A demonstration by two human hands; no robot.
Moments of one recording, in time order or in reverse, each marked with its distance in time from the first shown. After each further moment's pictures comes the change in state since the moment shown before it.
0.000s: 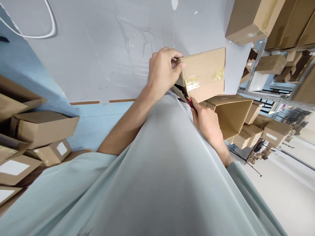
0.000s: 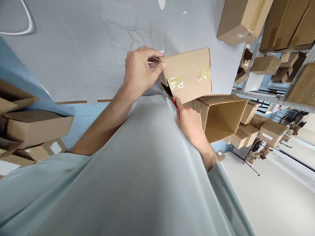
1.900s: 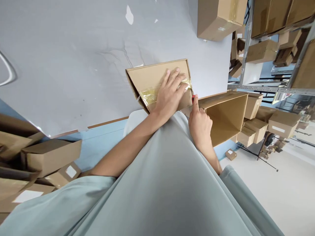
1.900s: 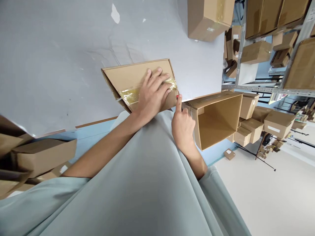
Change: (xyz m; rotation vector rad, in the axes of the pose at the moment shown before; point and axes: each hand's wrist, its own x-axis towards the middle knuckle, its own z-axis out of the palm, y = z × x) left_hand 0.015 0.024 0.145 0.338 -0.198 0.286; right_hand 0.028 0.072 0.005 -0.067 0.104 0.404
